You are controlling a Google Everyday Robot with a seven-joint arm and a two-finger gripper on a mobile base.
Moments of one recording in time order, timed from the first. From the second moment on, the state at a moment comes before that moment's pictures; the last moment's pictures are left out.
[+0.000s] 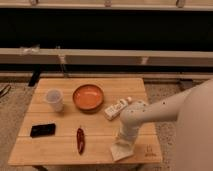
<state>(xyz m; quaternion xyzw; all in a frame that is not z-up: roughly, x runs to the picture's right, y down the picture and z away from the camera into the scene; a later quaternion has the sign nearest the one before) 0.088 0.287 0.749 -0.26 0.29 0.76 0.53</state>
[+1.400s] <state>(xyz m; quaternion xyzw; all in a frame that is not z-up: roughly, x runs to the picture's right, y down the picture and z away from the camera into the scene) 0.112 0.284 0.742 -0.24 0.29 0.77 0.51</state>
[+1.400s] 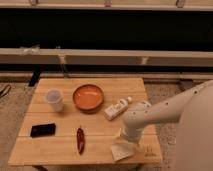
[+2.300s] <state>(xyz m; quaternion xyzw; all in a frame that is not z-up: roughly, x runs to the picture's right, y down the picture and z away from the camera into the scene) 0.117 0.297 0.767 -0.24 0.30 0.77 0.51</state>
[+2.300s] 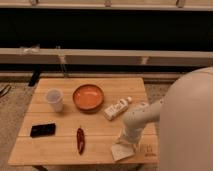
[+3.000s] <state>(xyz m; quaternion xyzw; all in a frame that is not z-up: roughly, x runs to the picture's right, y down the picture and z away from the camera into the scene) 0.117 0.295 0.757 -0.24 0.31 0.76 0.51</state>
